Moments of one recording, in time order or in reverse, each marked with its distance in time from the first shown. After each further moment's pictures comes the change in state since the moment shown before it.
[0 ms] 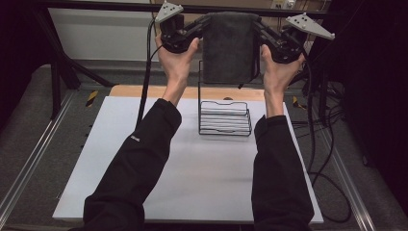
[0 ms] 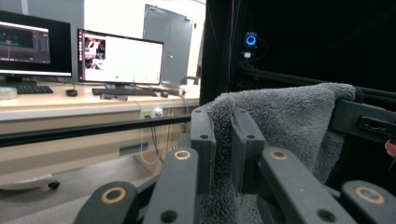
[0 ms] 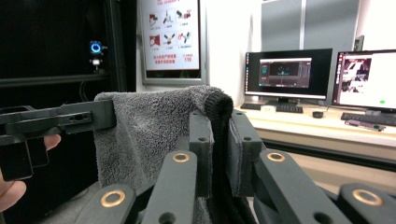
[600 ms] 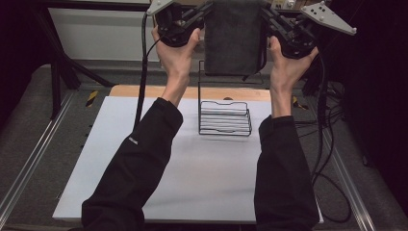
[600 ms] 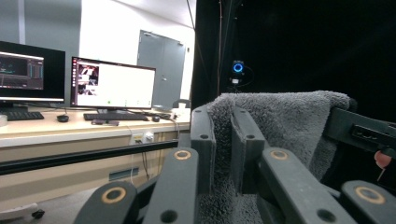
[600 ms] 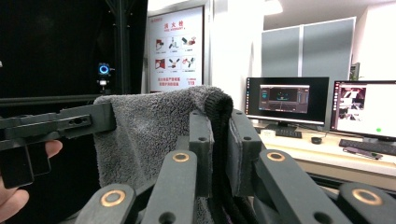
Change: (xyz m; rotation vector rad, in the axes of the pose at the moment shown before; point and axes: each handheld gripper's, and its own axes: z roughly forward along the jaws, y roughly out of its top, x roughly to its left) left arm -0.025 0.035 -0.015 -0.109 -0.018 0.003; right arm 0.013 0.037 -0.023 -0.100 0.010 -0.026
